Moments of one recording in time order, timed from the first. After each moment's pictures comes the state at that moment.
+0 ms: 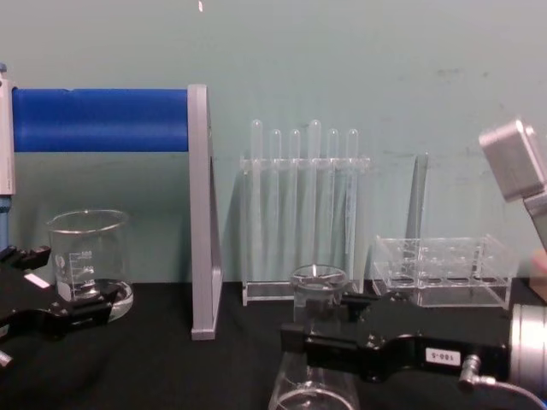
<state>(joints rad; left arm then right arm) -0.20 0.60 0.45 -1.41 -0.25 -0.12 0.03 0.44 0.39 -0.60 -1.20 0.45 -0.10 0.74</state>
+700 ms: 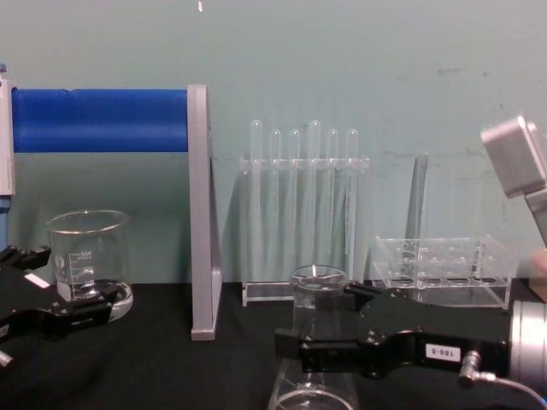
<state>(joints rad) -0.20 0.60 0.45 -1.41 -0.25 -0.12 0.03 0.45 0.39 -0.60 -1.20 0.46 -0.10 0.75</state>
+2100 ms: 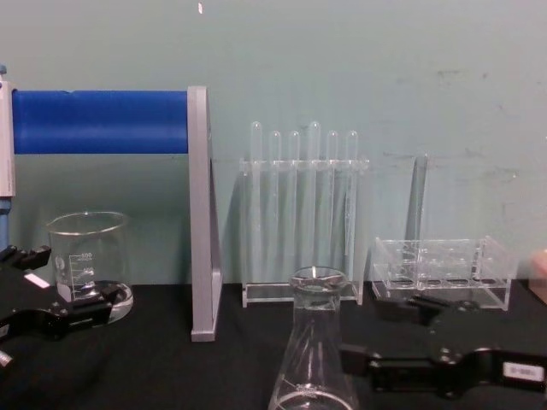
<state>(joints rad) -0.20 0.60 0.45 -1.41 -0.25 -0.12 0.03 0.33 0.51 -0.55 -1.35 0.48 -0.08 0.70</state>
